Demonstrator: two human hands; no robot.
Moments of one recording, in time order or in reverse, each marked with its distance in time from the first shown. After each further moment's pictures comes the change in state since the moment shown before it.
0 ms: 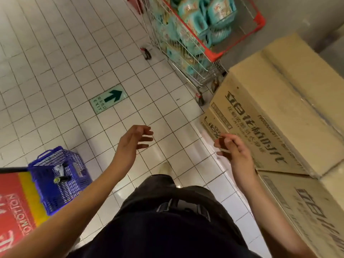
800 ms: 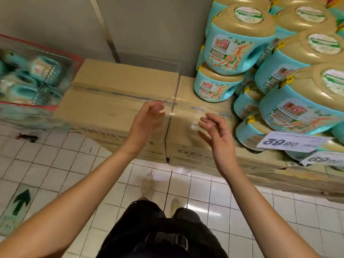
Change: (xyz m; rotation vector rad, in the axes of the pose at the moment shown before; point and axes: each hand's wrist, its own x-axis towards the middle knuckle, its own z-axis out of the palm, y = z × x) left_hand -0.090 0.113 0.509 0.106 -0.831 0.184; right_hand -0.147 0.029 -0.362 0.372 0.735 -0.238
